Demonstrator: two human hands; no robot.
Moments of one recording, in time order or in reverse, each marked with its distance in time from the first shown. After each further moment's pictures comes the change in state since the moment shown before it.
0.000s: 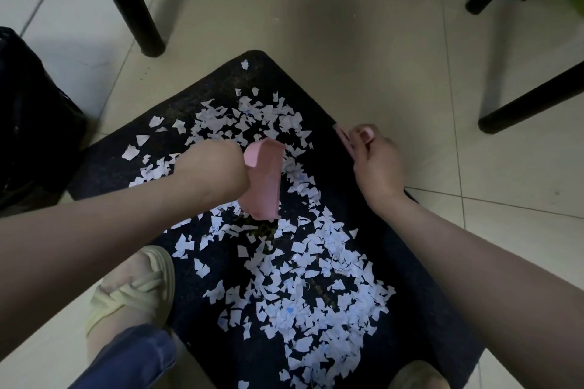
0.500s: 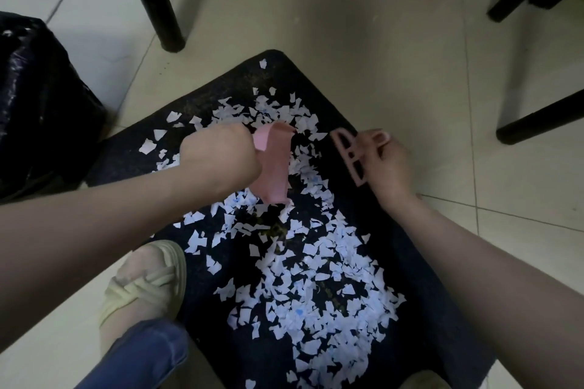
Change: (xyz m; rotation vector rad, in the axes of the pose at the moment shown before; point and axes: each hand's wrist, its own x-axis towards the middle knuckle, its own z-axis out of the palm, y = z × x) left_hand 0.005 -0.013 -0.008 -0.001 0.180 -0.038; right_hand 0.004 -0.008 0.007 0.056 -0.136 0.122
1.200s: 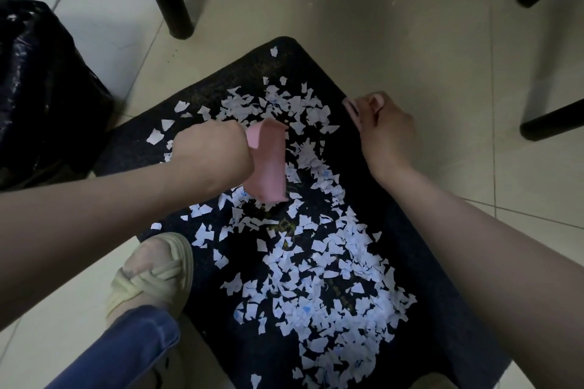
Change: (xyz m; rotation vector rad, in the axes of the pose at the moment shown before) left_hand 0.005 -0.021 0.010 0.066 -0.019 0.013; right_hand 0.032 -0.031 0.022 -0.072 0.125 -0.142
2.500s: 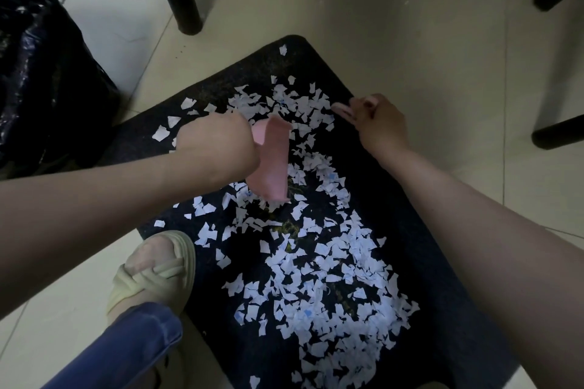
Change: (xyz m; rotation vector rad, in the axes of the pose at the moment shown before) left_hand 0.009 0.000 -0.005 -0.048 -0.009 -0.071; right_hand 0.028 0.010 0.025 0.131 -0.250 0.160
